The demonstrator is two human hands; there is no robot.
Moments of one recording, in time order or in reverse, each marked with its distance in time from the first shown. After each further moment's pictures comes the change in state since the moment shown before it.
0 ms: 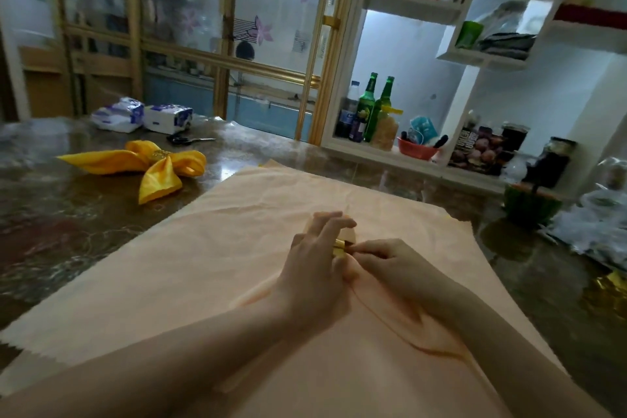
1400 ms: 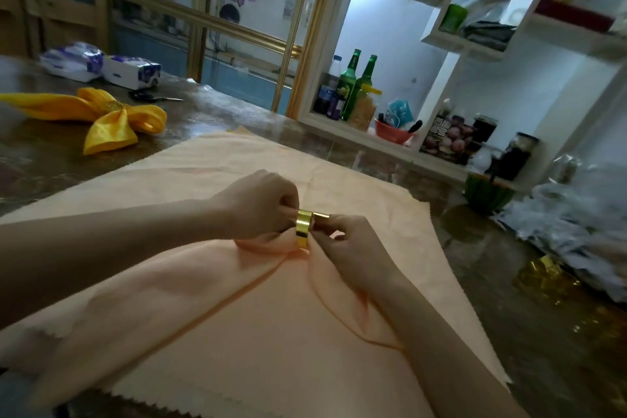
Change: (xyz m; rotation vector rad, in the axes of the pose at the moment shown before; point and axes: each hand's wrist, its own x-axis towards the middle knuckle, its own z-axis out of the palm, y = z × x) left_hand 0.034 0.014 -0.035 0.340 -0.363 -0.057; right_hand -0.020 0.015 0.011 0.098 0.207 -0.130
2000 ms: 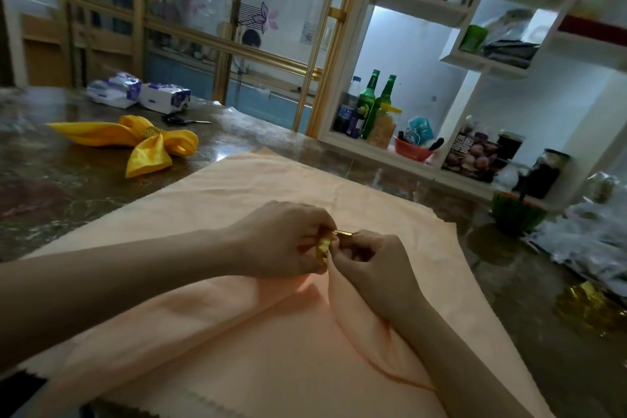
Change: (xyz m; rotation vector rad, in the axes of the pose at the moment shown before) left_hand -0.026 0.004 -0.019 -0.028 -0.061 0.126; right_hand 0.000 -0.012 0.005 0.019 0.156 -0.143
